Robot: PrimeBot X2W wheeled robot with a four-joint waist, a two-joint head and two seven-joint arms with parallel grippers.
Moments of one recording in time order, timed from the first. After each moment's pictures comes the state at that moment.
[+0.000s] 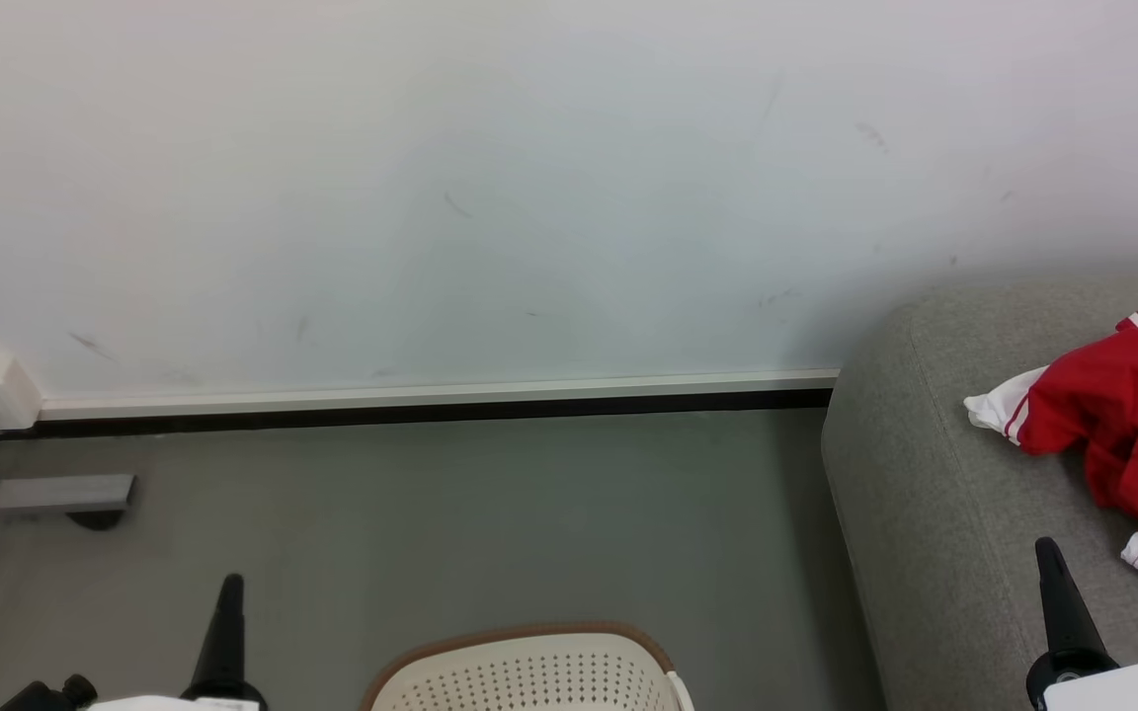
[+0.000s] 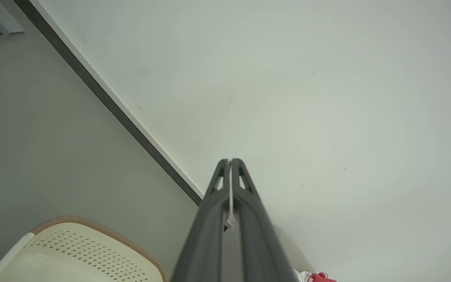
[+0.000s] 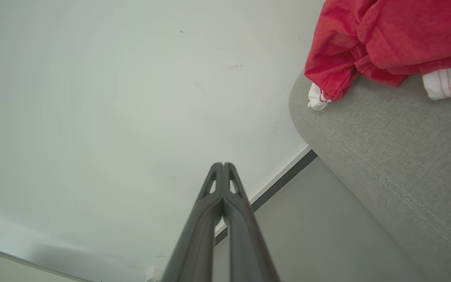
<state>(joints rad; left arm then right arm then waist) -0.03 0.05 0.11 0.23 -1.04 -0.10 -0.03 -0.07 -0.12 0.03 0.24 1.15 0.13 -0.05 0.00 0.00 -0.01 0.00</state>
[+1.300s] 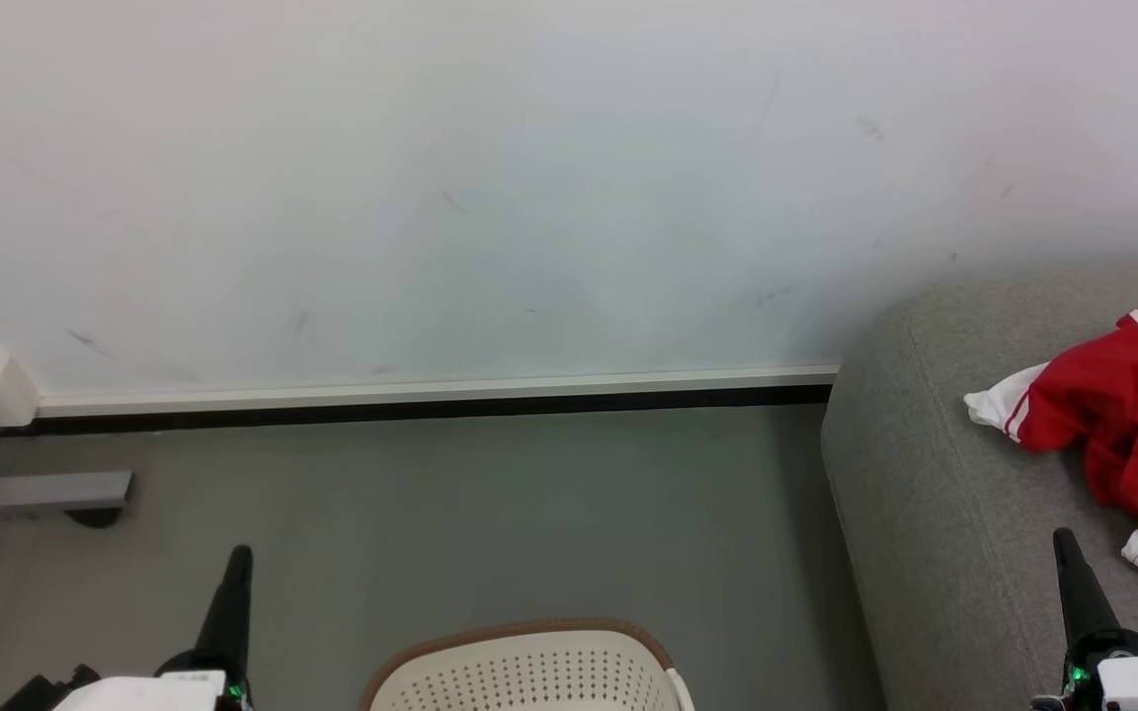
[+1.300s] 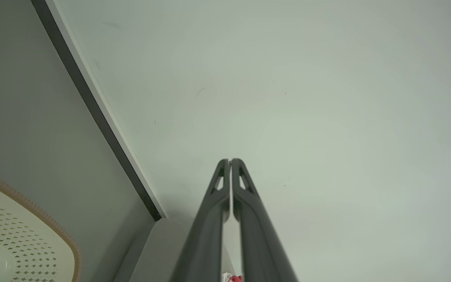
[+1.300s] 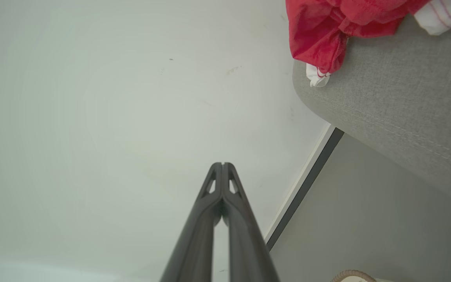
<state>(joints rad) -0.08 0.05 0.11 0.24 -1.41 -0.12 0.06 -0.09 -0.08 -0.06 0.24 1.45 0.13 0.05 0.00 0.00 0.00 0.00</state>
